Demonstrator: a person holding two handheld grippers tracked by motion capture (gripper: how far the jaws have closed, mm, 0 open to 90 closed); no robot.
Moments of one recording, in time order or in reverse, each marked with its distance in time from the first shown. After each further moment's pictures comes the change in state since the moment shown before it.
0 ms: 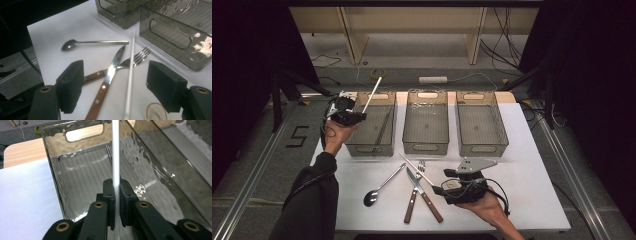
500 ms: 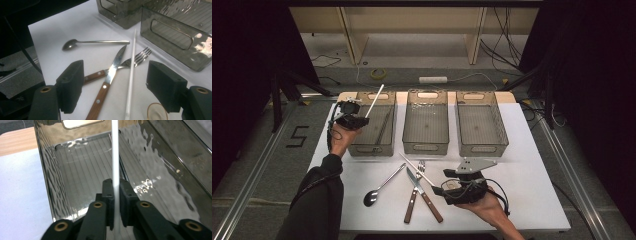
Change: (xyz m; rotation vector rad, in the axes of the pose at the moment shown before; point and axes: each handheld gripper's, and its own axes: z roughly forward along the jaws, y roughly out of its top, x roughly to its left) left arm -0.004 -0.010 0.021 0.033 0.029 -0.009; right arm 0.001 0.001 0.000 0.000 0.002 -0.007
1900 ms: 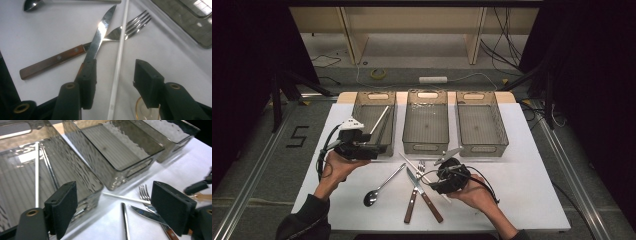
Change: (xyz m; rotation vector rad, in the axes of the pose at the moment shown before) left arm -0.074 -0.056 -0.096 -0.127 -0.305 0.126; right arm -0.015 0.020 0.054 0.399 -0.077 -0.017
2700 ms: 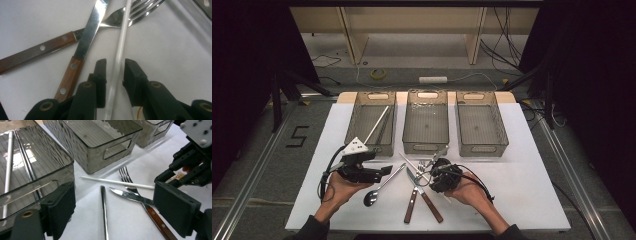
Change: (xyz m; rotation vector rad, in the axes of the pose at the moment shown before) left arm -0.031 -0.043 -0.003 -0.007 -0.052 0.047; right arm -0.001 0.009 0.028 0.164 -0.015 -0.027
